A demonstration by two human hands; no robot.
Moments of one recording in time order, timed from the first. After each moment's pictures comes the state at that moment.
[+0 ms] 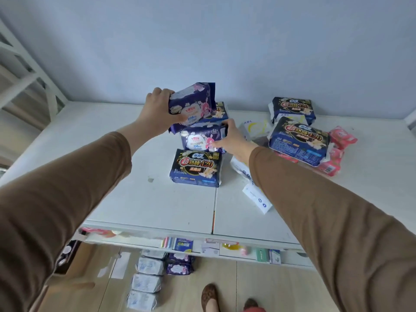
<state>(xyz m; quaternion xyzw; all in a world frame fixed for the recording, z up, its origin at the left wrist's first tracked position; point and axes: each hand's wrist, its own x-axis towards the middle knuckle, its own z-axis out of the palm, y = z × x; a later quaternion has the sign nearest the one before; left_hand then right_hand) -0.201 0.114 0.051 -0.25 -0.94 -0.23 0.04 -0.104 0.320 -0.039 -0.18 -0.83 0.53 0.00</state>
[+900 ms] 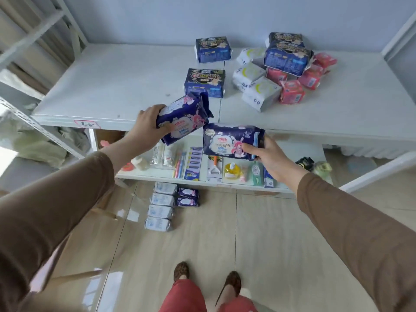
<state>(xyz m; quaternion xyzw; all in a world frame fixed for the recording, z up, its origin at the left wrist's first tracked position) 0.096 -0.074 -0.019 -0.24 -0.93 -0.26 -0.04 0.270 0.224 -0.078 -0.20 -0.67 0.71 0.01</state>
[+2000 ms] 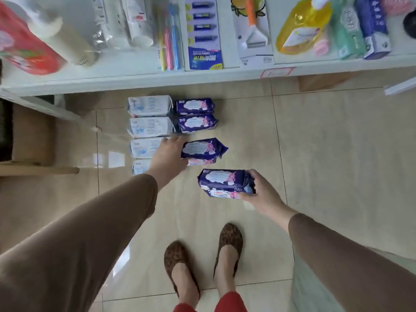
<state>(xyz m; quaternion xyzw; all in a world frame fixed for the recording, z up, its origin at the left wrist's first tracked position) 0.115 -0.211 -0.666 -0.33 -0.90 -0.10 -0.26 0.351 -0.037 -0.651 -0.34 -0.77 0.51 -0.17</state>
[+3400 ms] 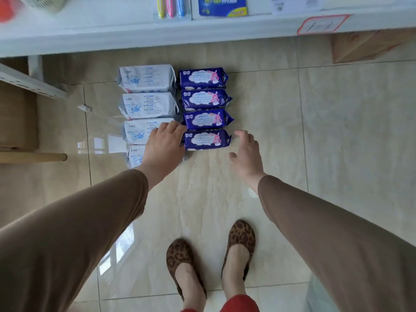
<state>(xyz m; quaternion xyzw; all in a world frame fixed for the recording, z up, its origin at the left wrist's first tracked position) 0.107 -0.242 -0.757 -0.38 -0.91 -0.03 -0.19 0.259 -0.066 -0.791 -0.38 -0.85 0.36 -0.11</state>
